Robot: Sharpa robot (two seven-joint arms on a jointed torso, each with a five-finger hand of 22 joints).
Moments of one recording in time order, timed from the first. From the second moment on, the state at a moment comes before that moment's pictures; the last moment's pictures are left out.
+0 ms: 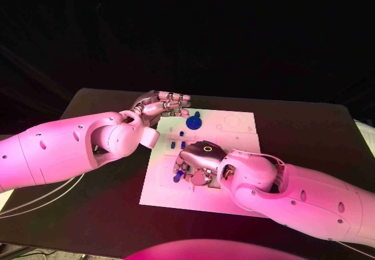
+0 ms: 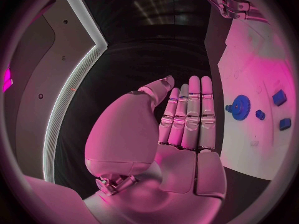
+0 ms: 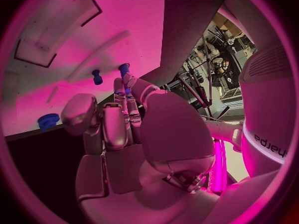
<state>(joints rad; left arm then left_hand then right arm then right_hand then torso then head) 1.21 -0.90 -0.03 1.60 -0.02 -0.23 0.31 1.37 -0.14 0.46 -0.03 0.13 1.02 0.21 0.08 0.07 1.07 0.14 0.18 0.07 1.12 0.08 0.34 0.27 0.16 0.96 0.18 0.31 0.62 0.98 -0.59 0.04 1.73 -1.82 -0.12 -0.18 1.37 -0.07 0.47 -0.06 0.06 1.17 0.11 0.11 0.11 1.26 0.05 0.13 0.08 1.47 -0.04 1.29 1.15 0.11 1.40 0.06 1.17 0.94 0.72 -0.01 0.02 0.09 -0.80</state>
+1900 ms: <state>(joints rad) 1.21 -0.91 -0.04 1.59 -0.02 -0.23 0.31 1.37 -0.14 0.45 -0.03 0.13 1.02 0.21 0.08 0.07 1.07 0.14 0.18 0.07 1.12 0.08 0.34 0.27 0.16 0.96 0.18 0.31 0.61 0.96 -1.13 0.08 1.98 -1.49 -0.35 -0.34 1.20 -0.09 0.03 0.20 0.29 1.06 0.09 0.20 0.16 1.34 0.01 0.93 0.85 1.47 -0.07 1.42 1.30 0.09 1.45 0.04 1.30 1.12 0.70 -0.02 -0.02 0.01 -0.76</state>
